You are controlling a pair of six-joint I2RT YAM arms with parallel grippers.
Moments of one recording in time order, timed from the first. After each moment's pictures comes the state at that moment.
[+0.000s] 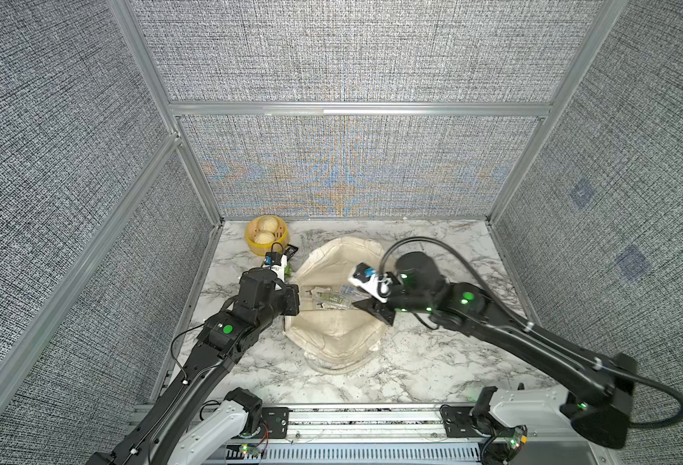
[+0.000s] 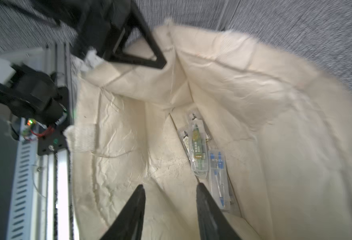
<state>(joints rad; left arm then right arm) -0.49 0.87 0.89 -0.63 -0.01 -0.37 0.92 1.36 1.27 -0.56 -0.15 -0.31</state>
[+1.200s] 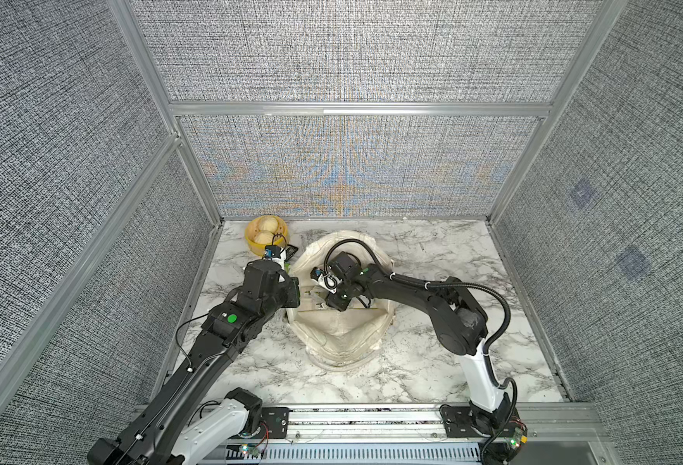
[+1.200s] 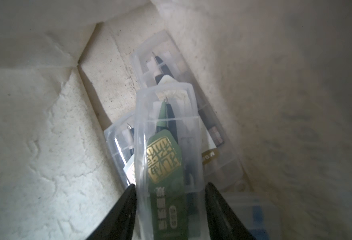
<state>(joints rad) -0.49 0.95 0.96 -0.66 -0.08 -0.39 0.82 2.17 1.64 -0.51 -0.10 -0.27</state>
